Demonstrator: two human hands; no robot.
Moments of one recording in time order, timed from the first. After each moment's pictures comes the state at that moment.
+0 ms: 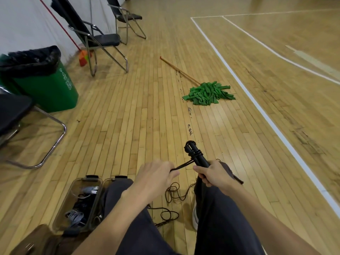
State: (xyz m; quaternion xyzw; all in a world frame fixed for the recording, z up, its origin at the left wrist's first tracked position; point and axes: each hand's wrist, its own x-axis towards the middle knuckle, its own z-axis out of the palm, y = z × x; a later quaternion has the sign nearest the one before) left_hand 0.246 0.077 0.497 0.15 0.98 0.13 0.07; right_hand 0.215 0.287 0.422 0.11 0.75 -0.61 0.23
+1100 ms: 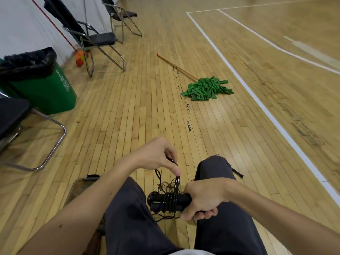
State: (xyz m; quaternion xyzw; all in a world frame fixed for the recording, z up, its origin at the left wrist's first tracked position) left_hand 0.193 0.074 0.527 0.23 0.90 0.29 0.24; right_hand 0.255 0.258 0.500 -0.18 0.74 -0.30 0.58
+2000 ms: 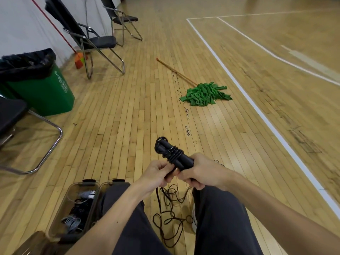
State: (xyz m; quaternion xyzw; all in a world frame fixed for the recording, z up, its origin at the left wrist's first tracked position) left_hand 0.218 0.075 0.458 -0.02 0.73 0.64 0.23; right_hand 0.224 0.259 0.519 -0.07 0.76 -0.55 0.34
